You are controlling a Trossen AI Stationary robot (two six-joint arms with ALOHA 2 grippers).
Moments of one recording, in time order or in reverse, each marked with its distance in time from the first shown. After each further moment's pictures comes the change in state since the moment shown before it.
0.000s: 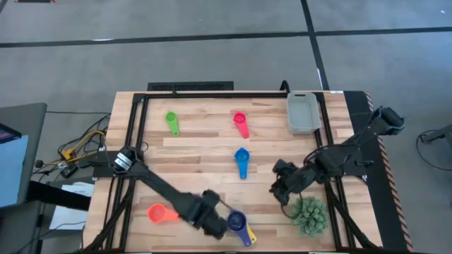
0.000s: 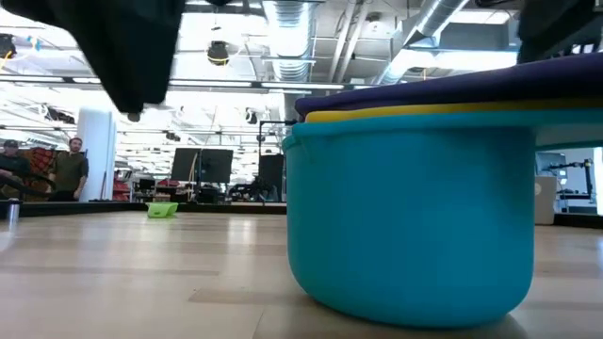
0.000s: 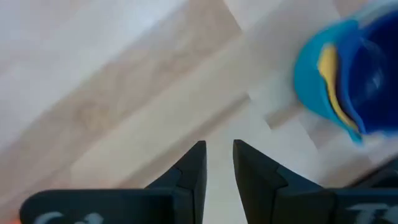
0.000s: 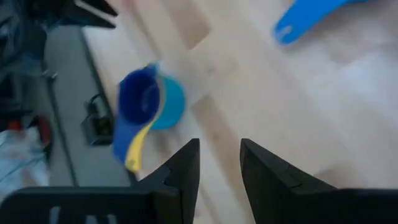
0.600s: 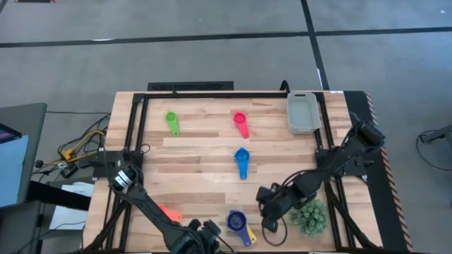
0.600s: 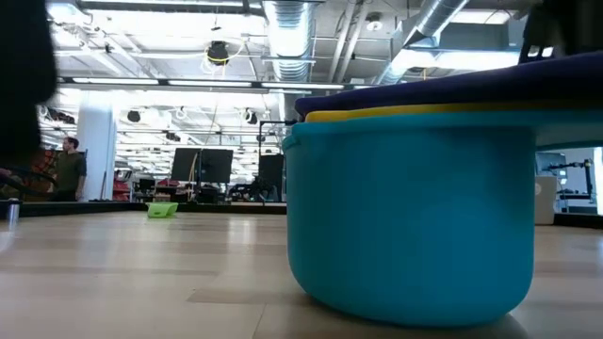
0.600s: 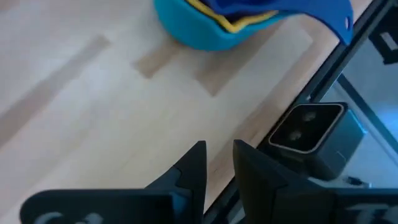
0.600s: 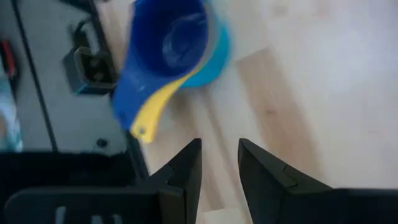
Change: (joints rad) left arm -0.193 0.143 0.000 0.399 -0.249 0.023; right arm 0.070 0.403 0.224 0.042 -0.138 -0.105
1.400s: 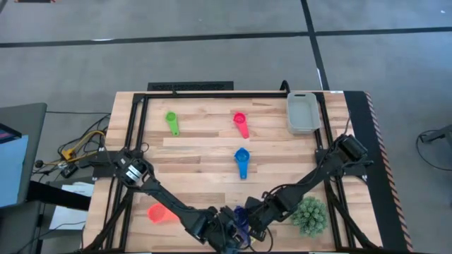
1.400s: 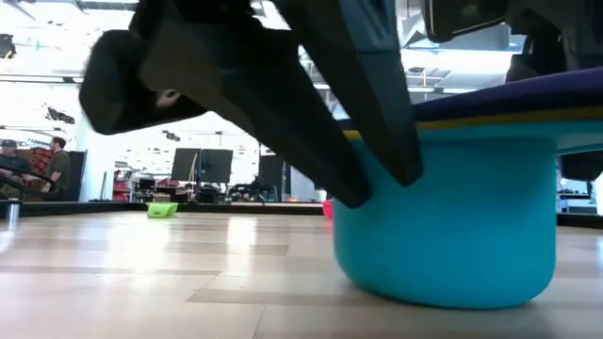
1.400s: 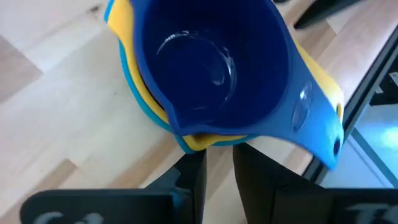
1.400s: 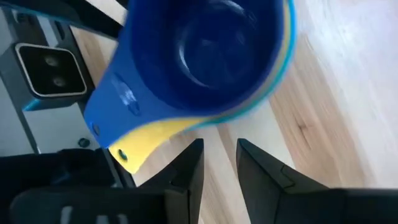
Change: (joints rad) left arm 0.154 0.030 0.000 0.131 0.013 0.149; right arm -0.017 0.255 0.175 -0.038 -0.043 0.021
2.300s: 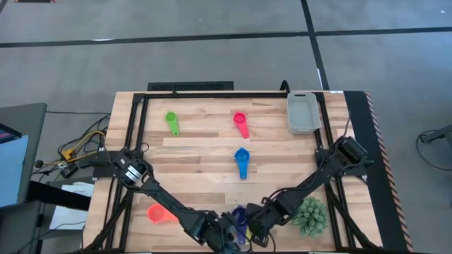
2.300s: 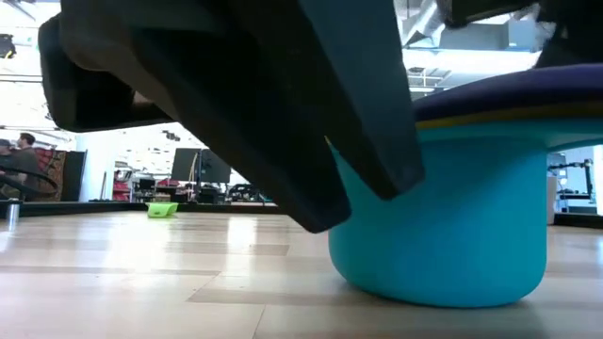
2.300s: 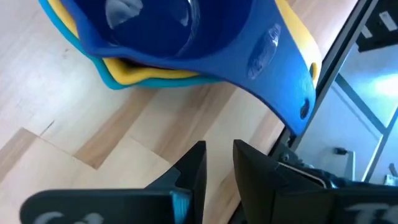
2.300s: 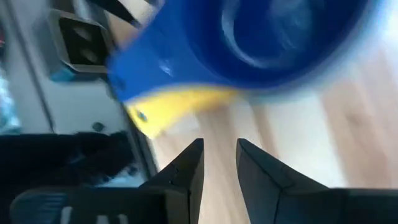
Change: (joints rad) left arm -0.011 0.000 0.000 0.021 0.160 0.075; right arm 0.032 0.024 -0.001 0.072 -0.058 -0.022
